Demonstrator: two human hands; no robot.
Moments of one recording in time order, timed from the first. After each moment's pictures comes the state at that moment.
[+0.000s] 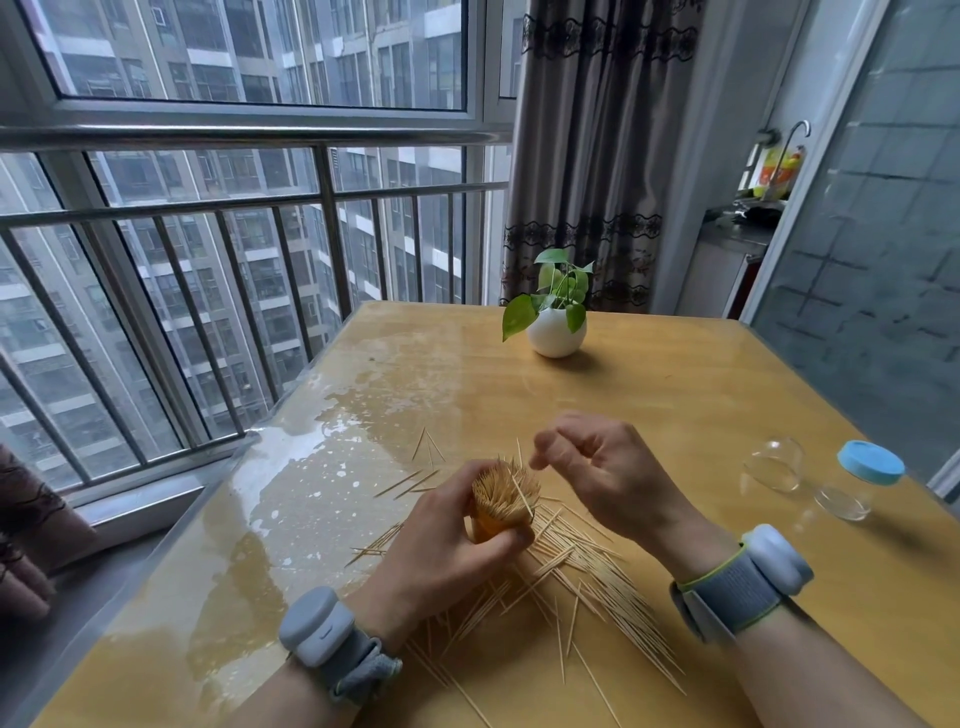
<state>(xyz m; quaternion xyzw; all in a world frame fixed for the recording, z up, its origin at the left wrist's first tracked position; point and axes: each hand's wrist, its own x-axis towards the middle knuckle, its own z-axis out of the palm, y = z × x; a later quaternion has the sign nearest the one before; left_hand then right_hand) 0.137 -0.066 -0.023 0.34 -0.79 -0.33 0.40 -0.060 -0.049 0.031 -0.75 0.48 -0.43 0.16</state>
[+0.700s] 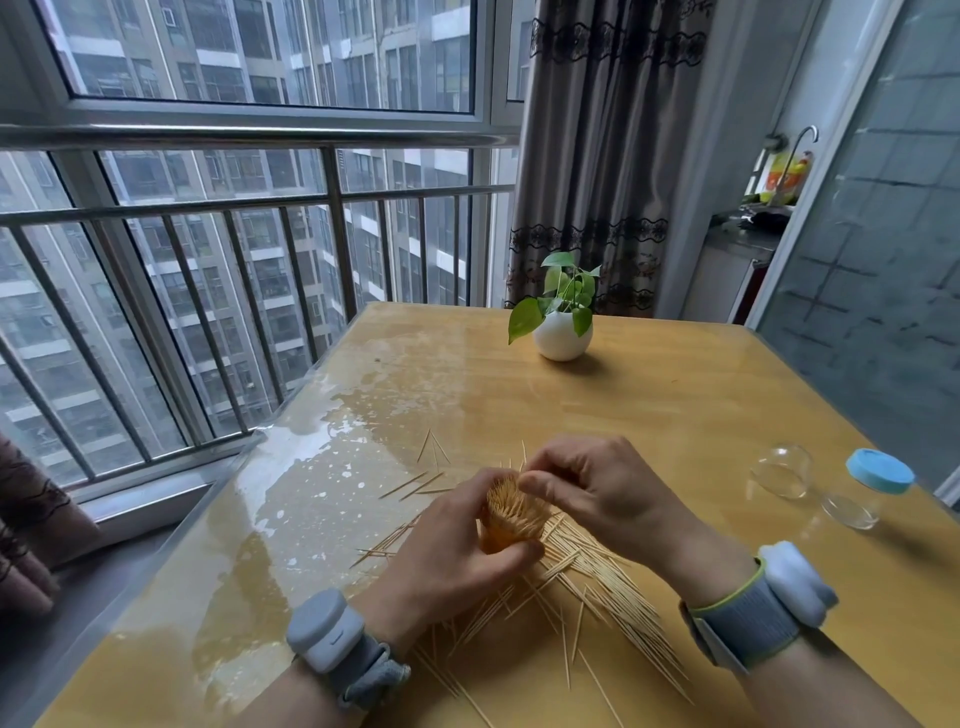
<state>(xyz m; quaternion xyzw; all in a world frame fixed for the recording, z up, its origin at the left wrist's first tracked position) 0.136 -0.065 -0.023 0.34 -0.81 -0.31 0.37 -0.051 -0.044 0.033 -0.78 0.49 -0.35 0.15</state>
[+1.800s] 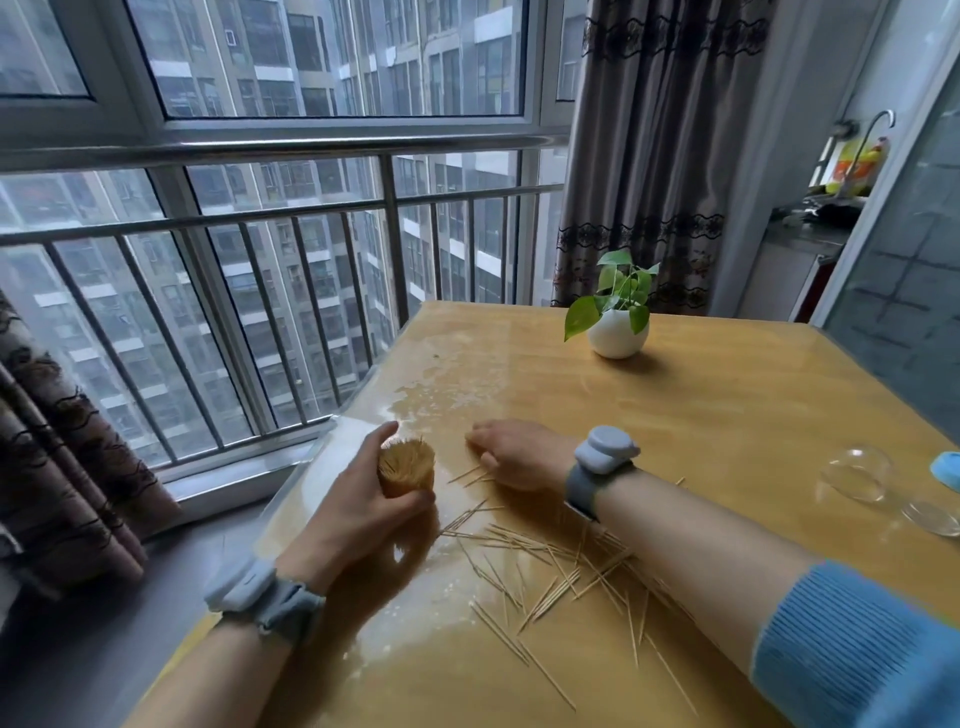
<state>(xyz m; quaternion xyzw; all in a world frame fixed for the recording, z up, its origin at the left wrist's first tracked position) 0.272 -0.103 -0.032 0.56 -0.70 -0.29 0.33 0.045 -0.165 -0.011 -0.85 0.52 0.02 0.10</state>
